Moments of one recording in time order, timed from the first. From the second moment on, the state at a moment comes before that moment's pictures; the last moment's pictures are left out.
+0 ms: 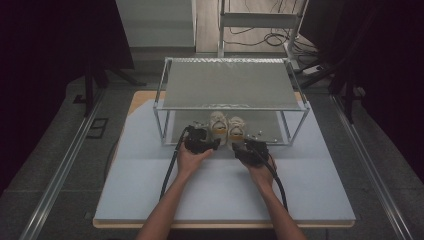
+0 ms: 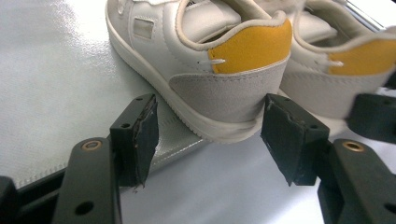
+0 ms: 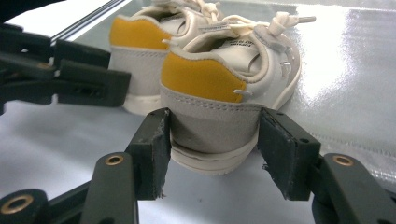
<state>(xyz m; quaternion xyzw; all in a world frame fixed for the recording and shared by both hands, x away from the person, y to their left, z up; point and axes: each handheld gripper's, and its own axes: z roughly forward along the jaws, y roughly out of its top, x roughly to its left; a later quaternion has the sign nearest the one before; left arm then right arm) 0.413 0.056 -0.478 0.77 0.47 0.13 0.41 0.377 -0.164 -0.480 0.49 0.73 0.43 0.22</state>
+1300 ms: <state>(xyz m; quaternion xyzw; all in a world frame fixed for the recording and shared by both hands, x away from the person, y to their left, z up) 0.419 0.053 -0.479 0.78 0.46 0.15 0.40 0.400 -0.159 -0.486 0.50 0.71 0.43 0.25</state>
